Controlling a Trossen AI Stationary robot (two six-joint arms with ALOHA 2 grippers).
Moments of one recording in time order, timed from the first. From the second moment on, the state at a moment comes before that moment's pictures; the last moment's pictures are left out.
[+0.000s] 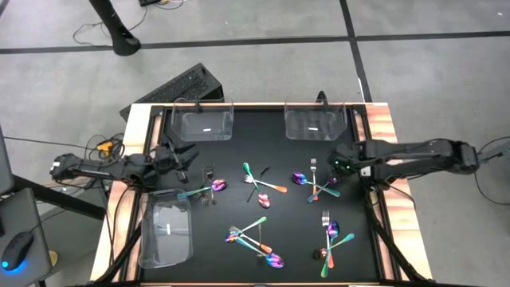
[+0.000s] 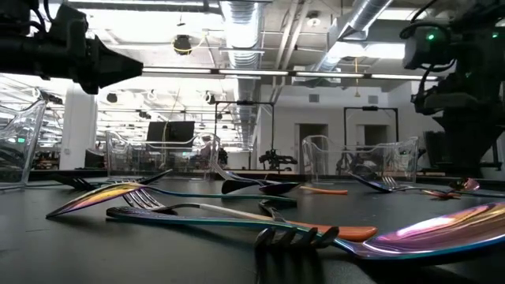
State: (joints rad) left arm -0.07 0.21 0.01 0.29 -0.56 0.05; right arm -0.18 0.93 0.53 -0.99 0.10 0.83
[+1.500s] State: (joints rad) left arm -0.07 0.24 0.01 0.24 -0.76 0.03; right arm -0.31 1.17 0.52 -0.87 -0.12 0.68
